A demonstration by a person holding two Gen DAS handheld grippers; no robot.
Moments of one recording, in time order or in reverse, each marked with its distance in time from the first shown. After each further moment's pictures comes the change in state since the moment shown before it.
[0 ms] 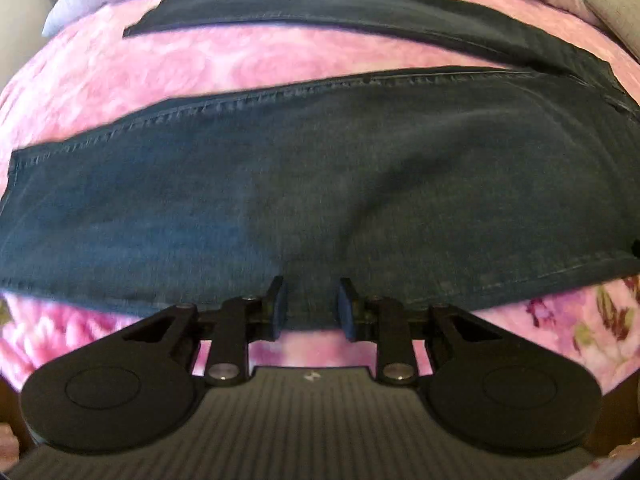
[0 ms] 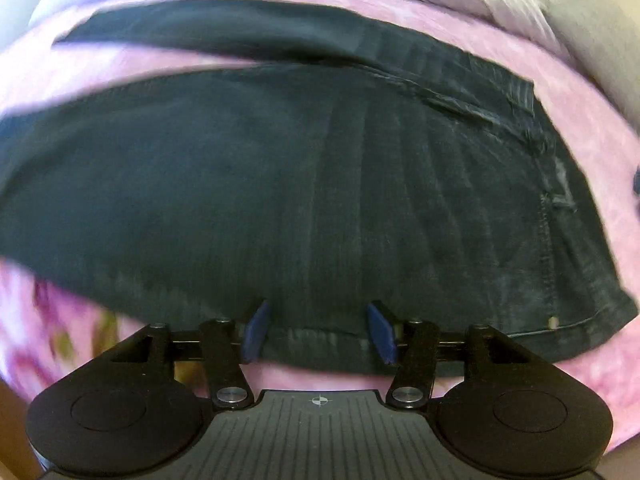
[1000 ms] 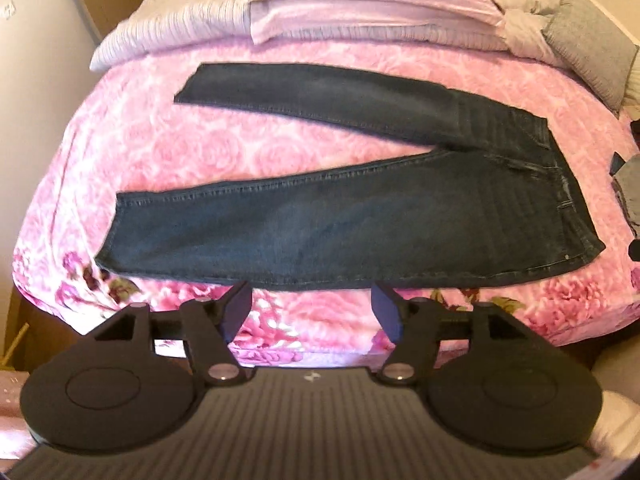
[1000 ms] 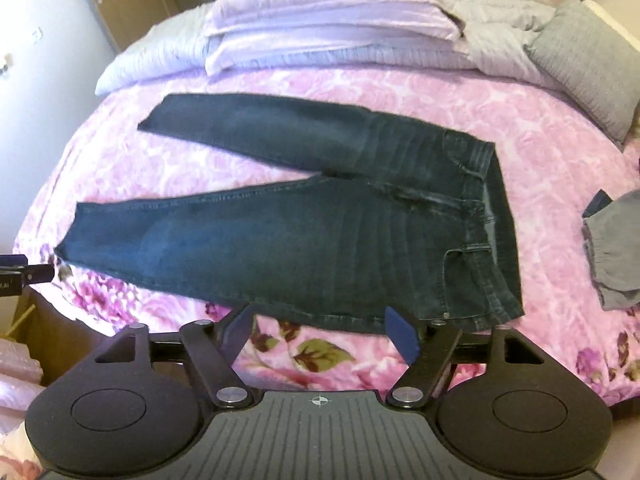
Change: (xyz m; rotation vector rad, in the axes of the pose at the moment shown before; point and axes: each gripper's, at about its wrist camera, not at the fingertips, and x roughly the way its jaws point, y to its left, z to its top) left arm -0.279 -0.054 0.055 -0.020 -0.016 0.042; right arm -0.267 -0.061 0.059 0.093 -0.024 0.217
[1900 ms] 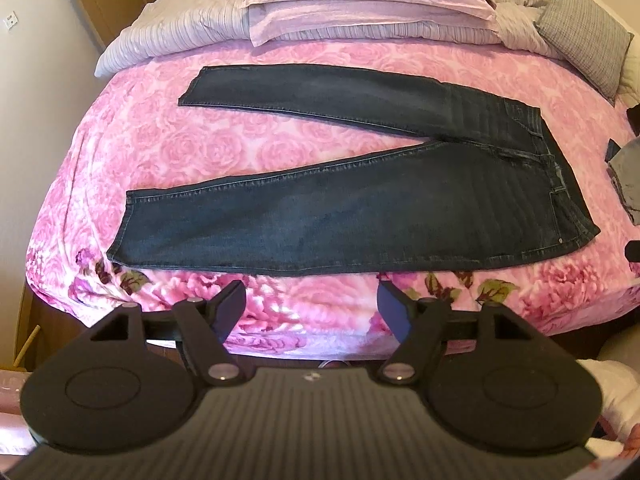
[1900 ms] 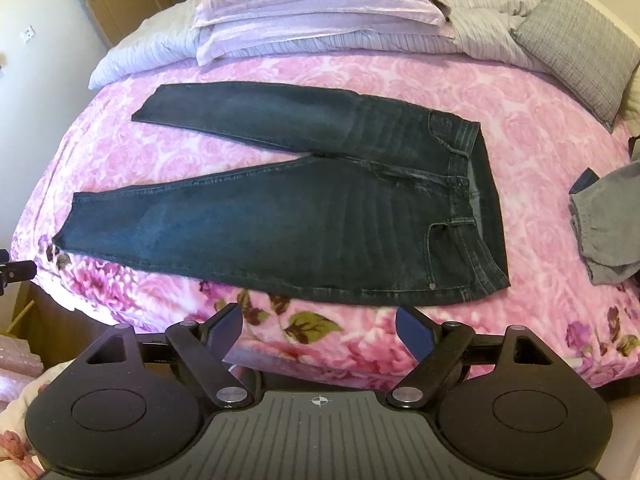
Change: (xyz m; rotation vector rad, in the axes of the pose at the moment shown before) left arm -0.023 -0.013 -0.016 0.026 0.007 0.016; right arm -0.016 -0.010 -0.019 0.021 0.042 -0.015
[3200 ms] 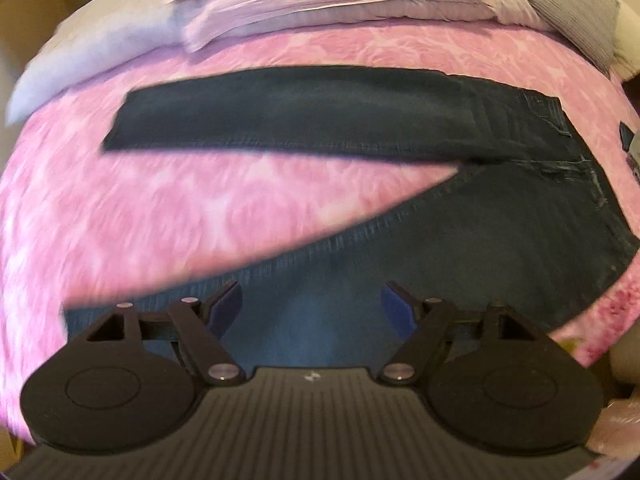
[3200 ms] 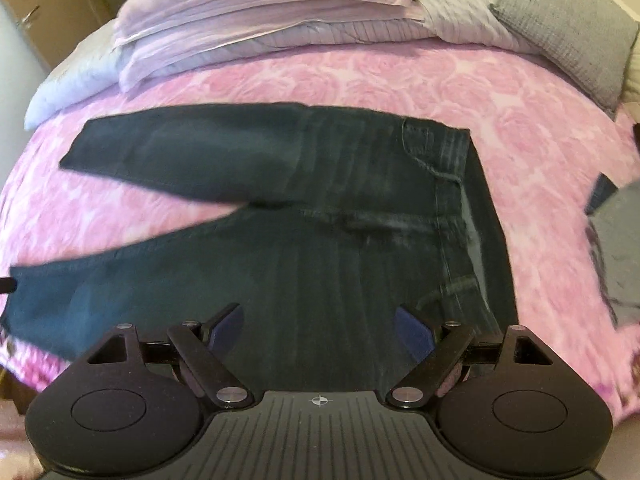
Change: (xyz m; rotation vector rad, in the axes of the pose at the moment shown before) left arm 0.216 0.042 0.147 0.201 0.026 -0.156; right arm 0.148 -0.066 0.124 0.126 0.006 -0.070
